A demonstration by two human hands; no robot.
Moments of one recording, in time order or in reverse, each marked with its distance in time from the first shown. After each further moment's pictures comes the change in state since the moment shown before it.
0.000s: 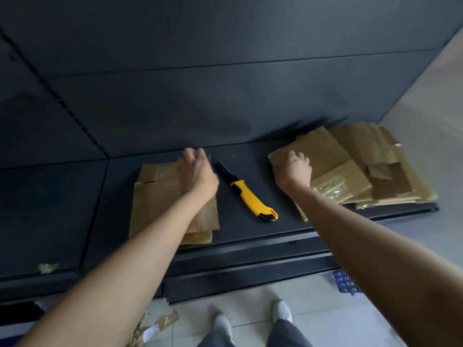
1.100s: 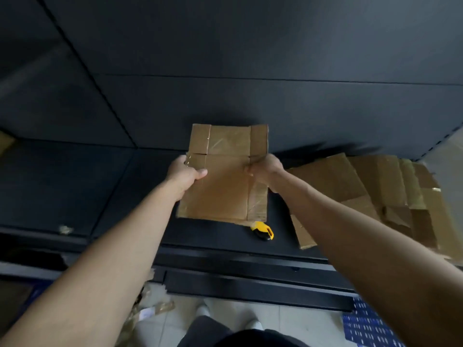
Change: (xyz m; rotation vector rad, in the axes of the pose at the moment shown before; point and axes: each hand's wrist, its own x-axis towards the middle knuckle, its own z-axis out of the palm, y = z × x) left_hand 0.013 -0.022 -0.016 -0.842 -0.105 -0.508; right_hand 0.021 -0.059 -0.023 0.418 -0.526 -0.094
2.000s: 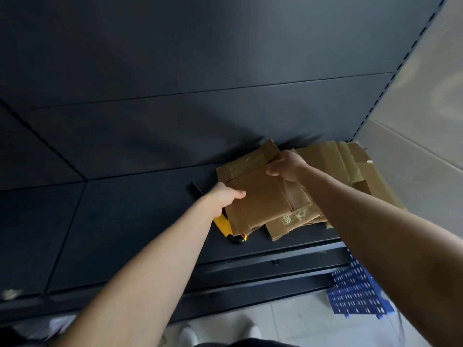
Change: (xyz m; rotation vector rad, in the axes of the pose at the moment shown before) left_hand -0.038 0.015 0.139 0.082 -0.536 -0.142; right_hand 0.001 0.083 -0.105 -0.165 0.186 0.081
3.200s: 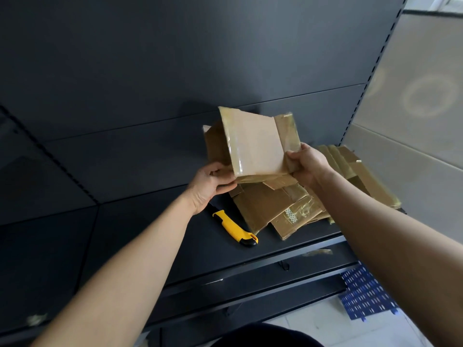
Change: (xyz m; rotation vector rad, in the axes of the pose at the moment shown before) left_hand -0.075 0.035 -0.060 -0.222 -0.210 0.528; right_hand -0.053 -0.010 -0.025 1.346 0.061 0.081
